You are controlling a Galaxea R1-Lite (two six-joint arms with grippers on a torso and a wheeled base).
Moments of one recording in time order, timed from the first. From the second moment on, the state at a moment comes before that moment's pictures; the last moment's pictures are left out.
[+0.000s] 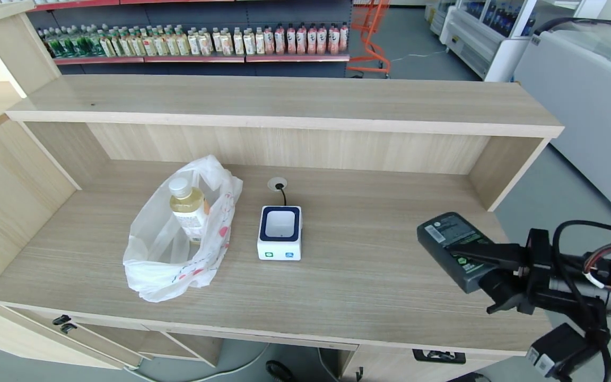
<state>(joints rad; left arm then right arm) 0.00 0.00 0.00 0.00 -0.07 0.03 0.16 1.48 -0.45 -0.70 0.83 -2.20</state>
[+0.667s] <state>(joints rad) 0.00 0.00 0.00 0.00 -0.07 0.03 0.39 1.57 -0.47 -0.39 1.06 -2.77</state>
